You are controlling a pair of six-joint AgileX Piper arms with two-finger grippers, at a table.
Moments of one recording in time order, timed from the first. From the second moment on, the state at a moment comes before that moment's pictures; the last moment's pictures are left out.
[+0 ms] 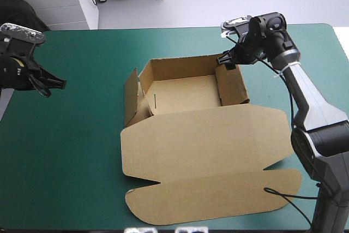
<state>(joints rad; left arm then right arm) 0.00 1.31 -1.59 0.16 1.23 0.25 0.28 1.97 -2.04 -0.01 1.24 -0.10</state>
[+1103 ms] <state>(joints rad) 0.00 1.31 -1.59 0.16 1.25 0.25 0.28 2.08 -1.87 0.08 1.24 -0.09</state>
